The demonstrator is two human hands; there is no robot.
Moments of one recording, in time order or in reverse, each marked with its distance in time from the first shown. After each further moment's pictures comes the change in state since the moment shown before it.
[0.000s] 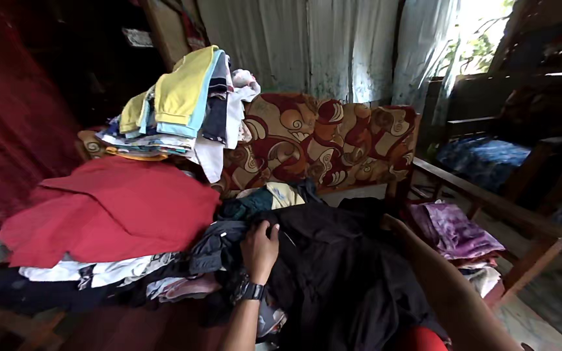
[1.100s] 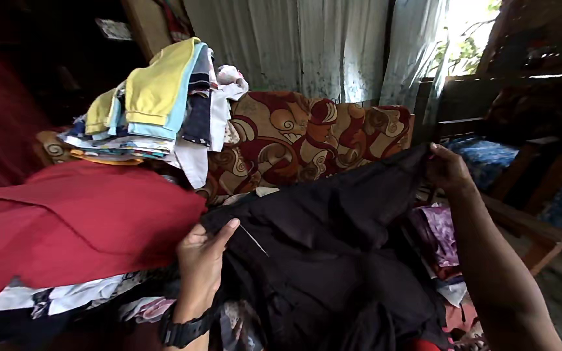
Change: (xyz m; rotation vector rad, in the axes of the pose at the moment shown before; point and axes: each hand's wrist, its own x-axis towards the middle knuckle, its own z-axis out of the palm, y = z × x) left_hand 0.008 0.003 -0.066 -1.088 0.283 0.176; right_hand -0.048 -0.028 -0.186 1.320 0.454 -0.532
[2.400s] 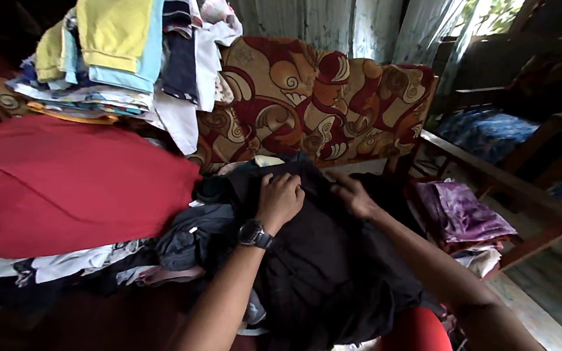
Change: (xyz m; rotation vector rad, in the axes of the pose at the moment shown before) left_hand 0.021 -0.078 0.085 1.152 -0.764 0.296; right_hand -0.096 0.144 0.148 -0.669 -0.609 0.084
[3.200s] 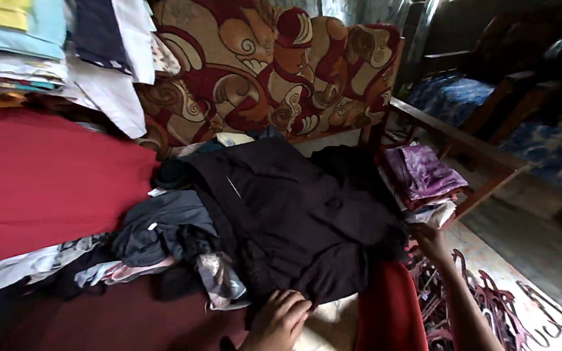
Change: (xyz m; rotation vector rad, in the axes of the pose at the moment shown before) left_hand -0.269 0.034 0.103 -0.354 -0.061 0.438; right_hand -0.287 0.095 -0.046 -0.153 0.594 0.701
